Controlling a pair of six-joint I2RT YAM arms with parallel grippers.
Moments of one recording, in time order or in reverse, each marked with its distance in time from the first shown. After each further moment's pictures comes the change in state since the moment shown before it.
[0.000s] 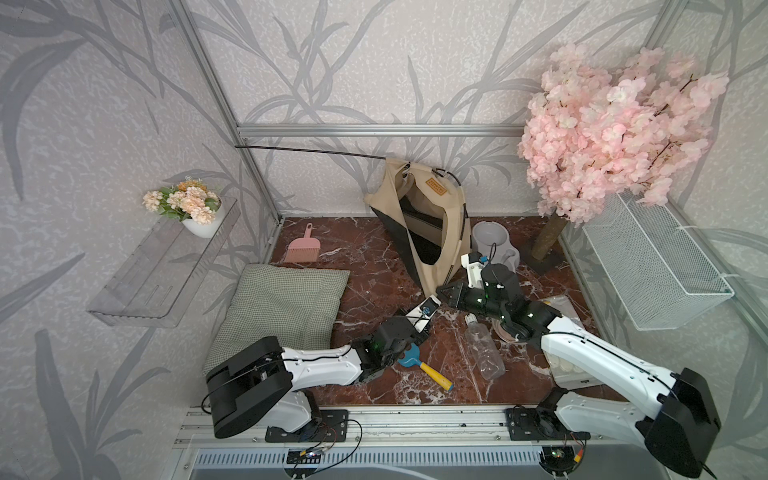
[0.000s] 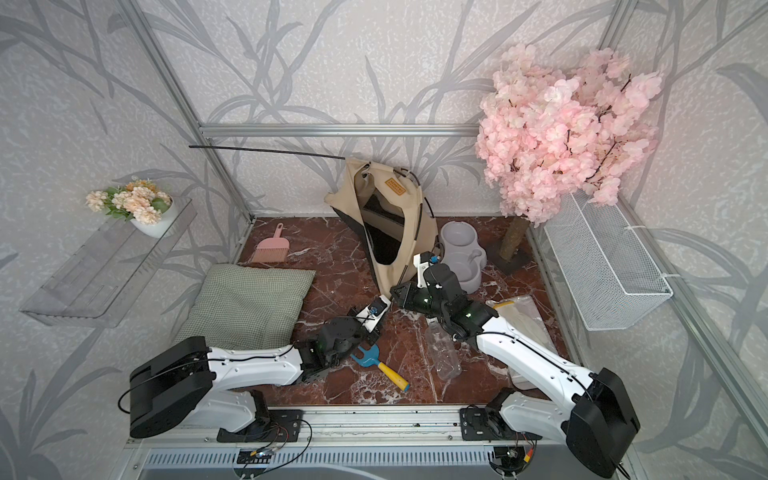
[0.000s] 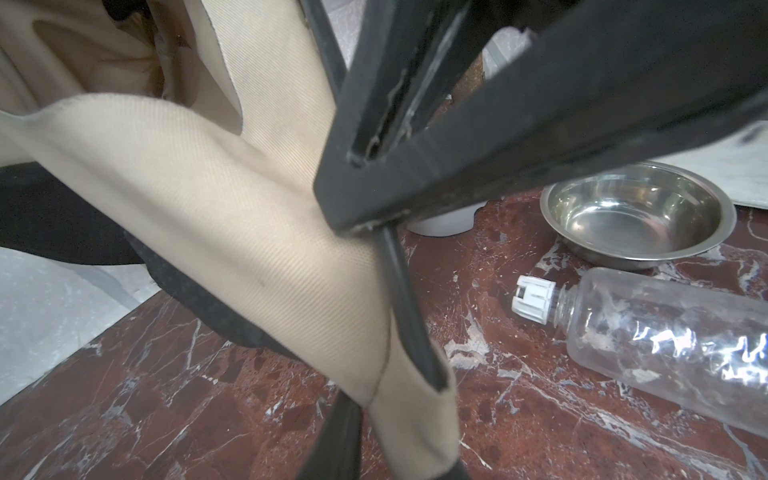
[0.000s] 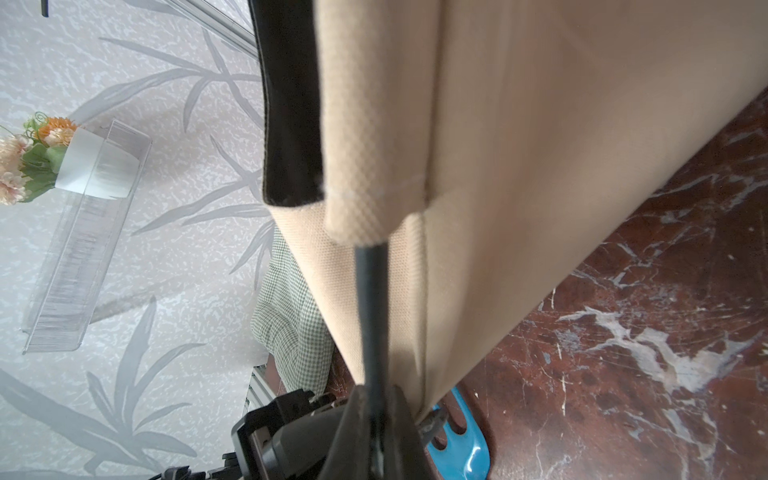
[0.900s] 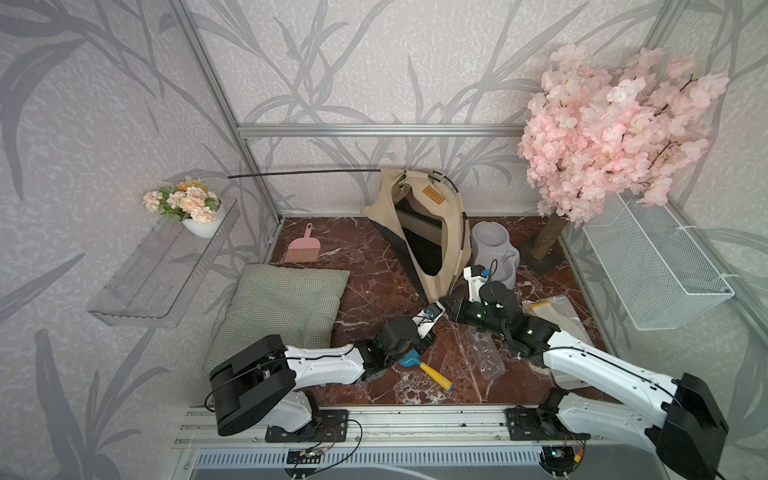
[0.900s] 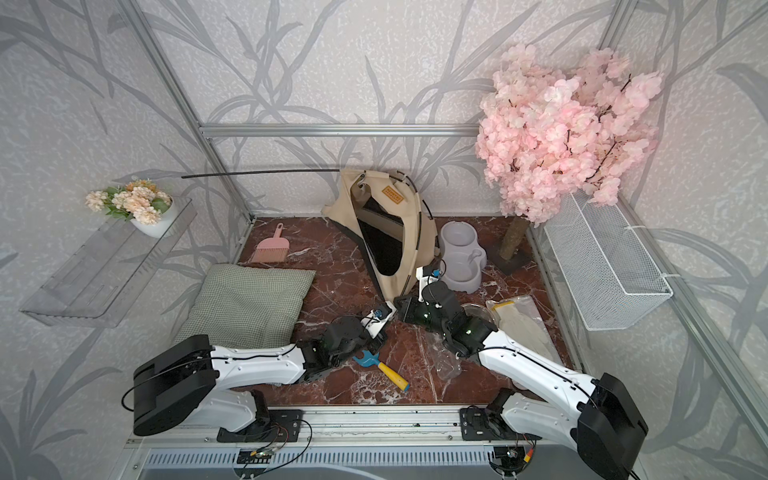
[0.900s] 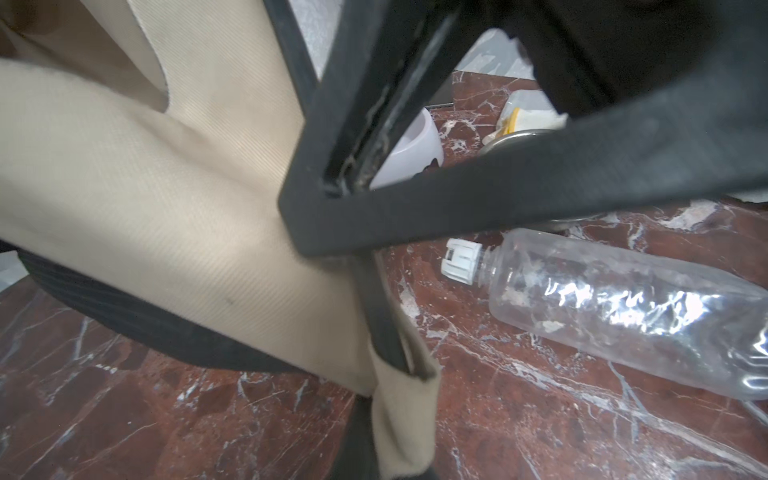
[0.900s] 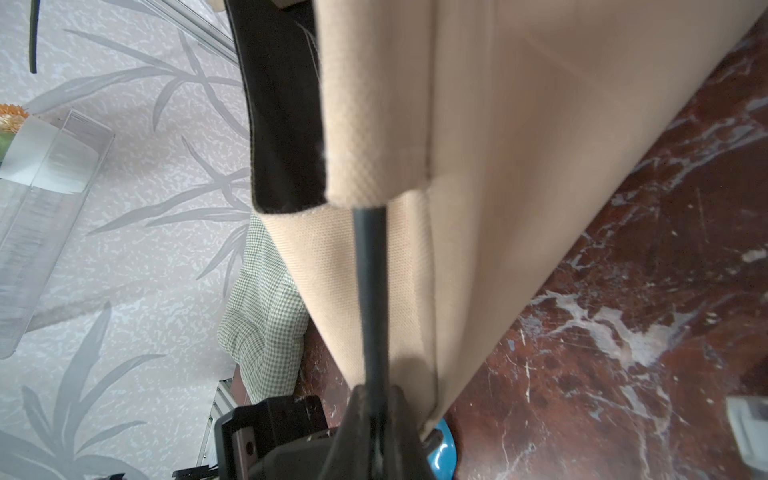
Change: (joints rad) left arm -0.009 0.031 0.019 -0.096 0.149 -0.146; right arm 0.076 -0.080 -0.156 0.068 0.138 0.007
